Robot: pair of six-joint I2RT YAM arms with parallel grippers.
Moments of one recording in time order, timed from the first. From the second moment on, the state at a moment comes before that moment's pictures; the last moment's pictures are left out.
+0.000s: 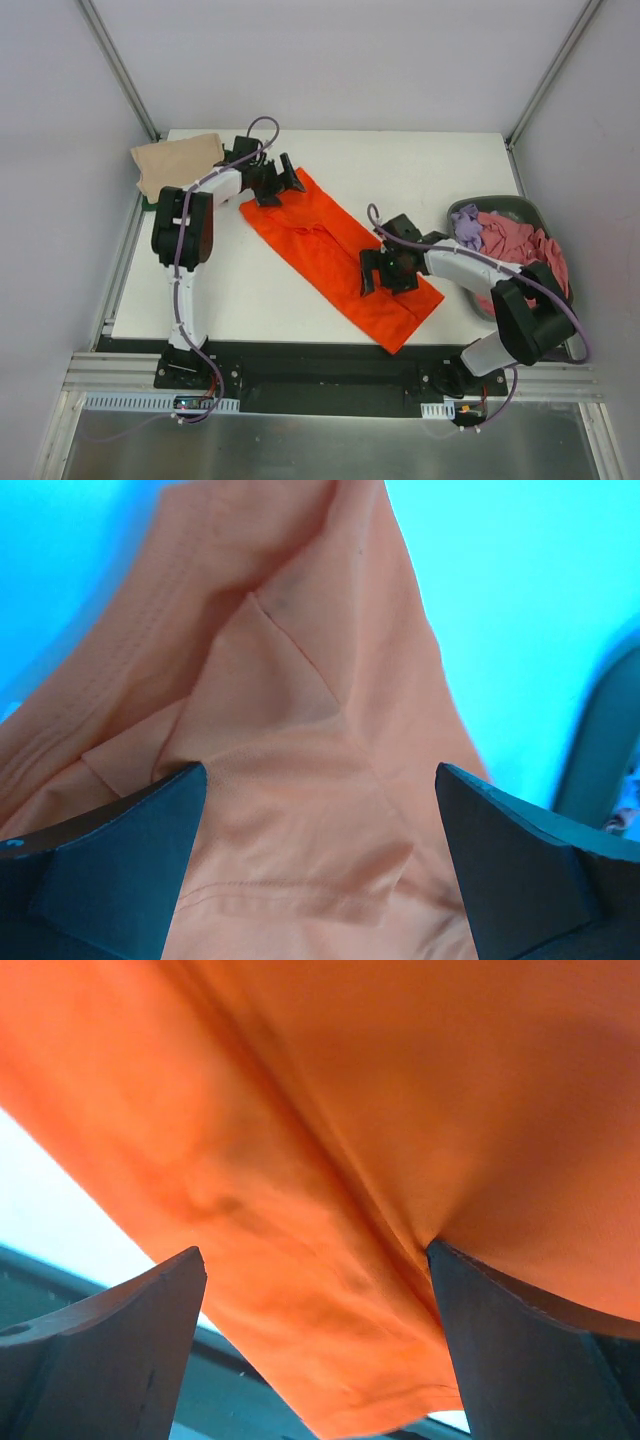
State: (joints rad) left arm -0.19 2.12 1.51 -0.30 0.47 -0.58; right arm 0.54 1.51 0.84 -0.57 -0.18 0.40
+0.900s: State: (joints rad) left arm -0.36 2.78 2.43 -0.09 0.37 -1.11; right arm 0.96 1.73 1.09 -0.53 -0.26 0.46
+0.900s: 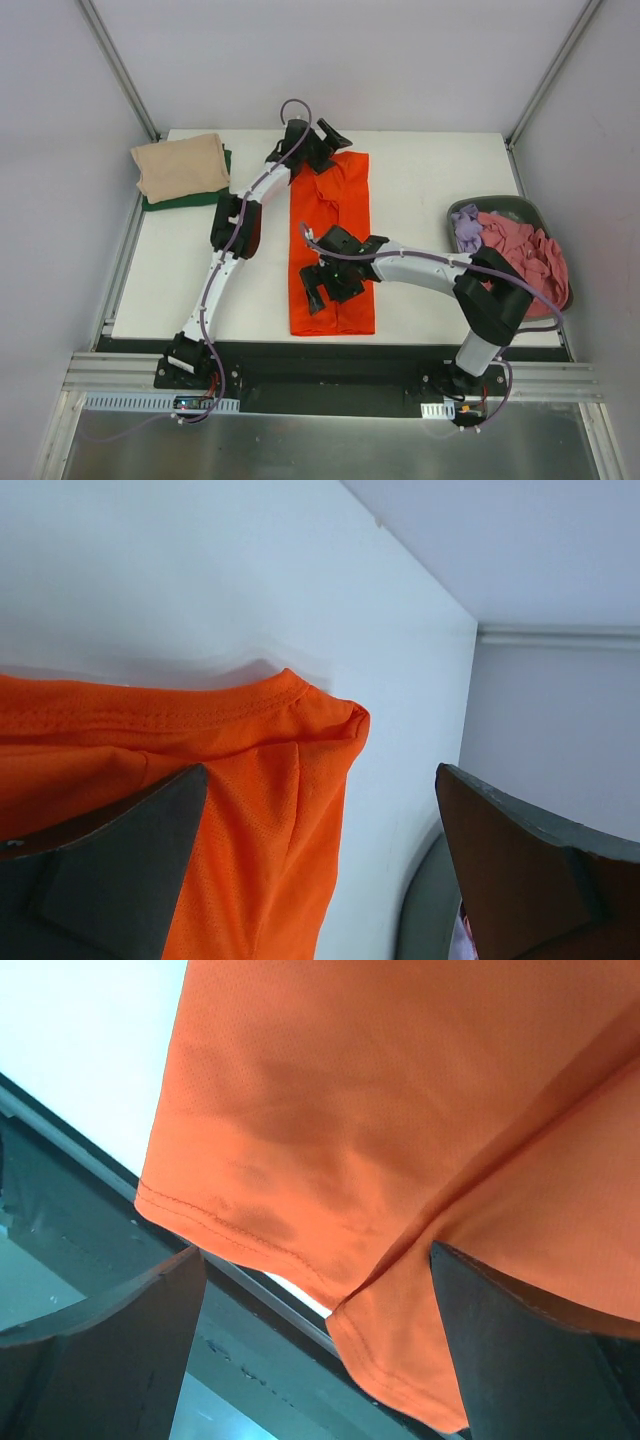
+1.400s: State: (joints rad) left arm -0.35 2.66 2.33 -0.10 0.33 -1.04; right arm 0.94 1.38 1.10 -0.64 0.11 0.47
